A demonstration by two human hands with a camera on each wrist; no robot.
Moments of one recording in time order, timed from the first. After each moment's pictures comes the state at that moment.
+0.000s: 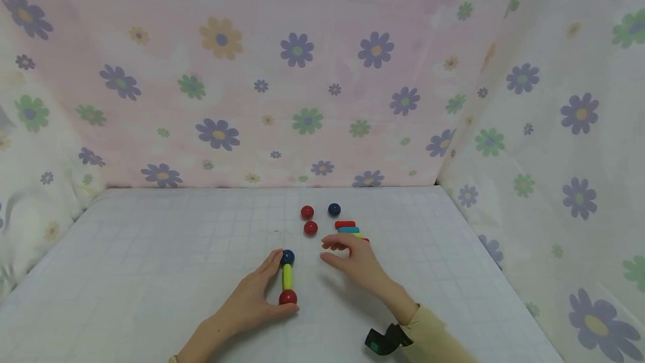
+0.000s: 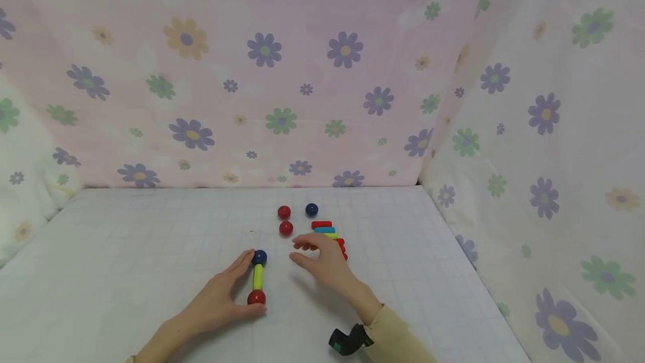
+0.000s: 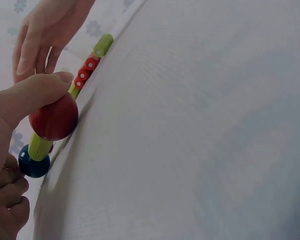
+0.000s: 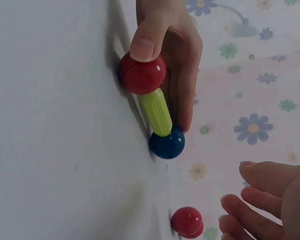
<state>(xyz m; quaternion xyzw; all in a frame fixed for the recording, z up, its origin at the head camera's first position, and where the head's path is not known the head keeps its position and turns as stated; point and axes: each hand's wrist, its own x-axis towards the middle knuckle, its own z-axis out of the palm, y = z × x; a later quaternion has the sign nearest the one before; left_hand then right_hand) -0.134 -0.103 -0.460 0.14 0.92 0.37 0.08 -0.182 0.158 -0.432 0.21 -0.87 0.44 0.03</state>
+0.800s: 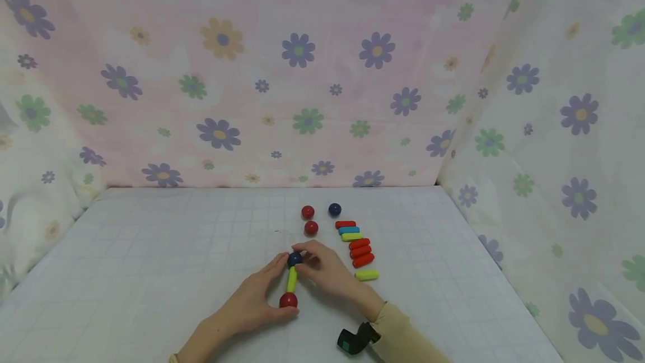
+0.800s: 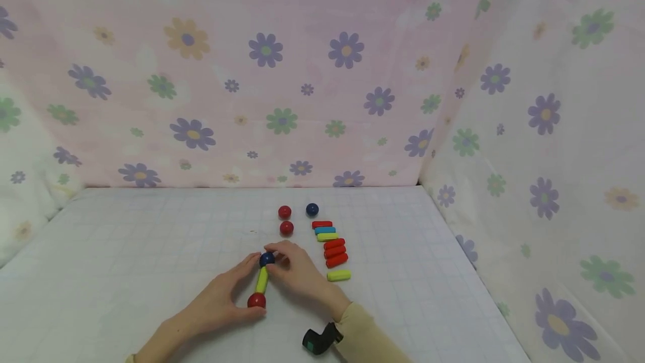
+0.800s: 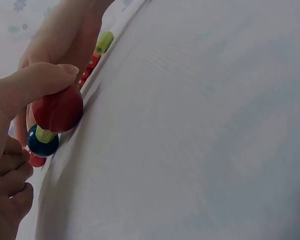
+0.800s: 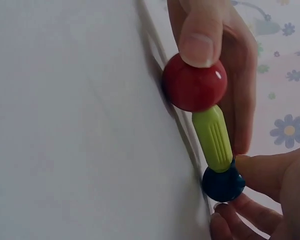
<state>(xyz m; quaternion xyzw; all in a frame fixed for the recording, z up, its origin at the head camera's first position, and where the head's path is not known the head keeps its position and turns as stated) -0.132 -0.106 -0.461 0.19 0.90 0.38 0.09 -0.191 0.112 -0.464 0.27 -0.86 0.42 -0.09</state>
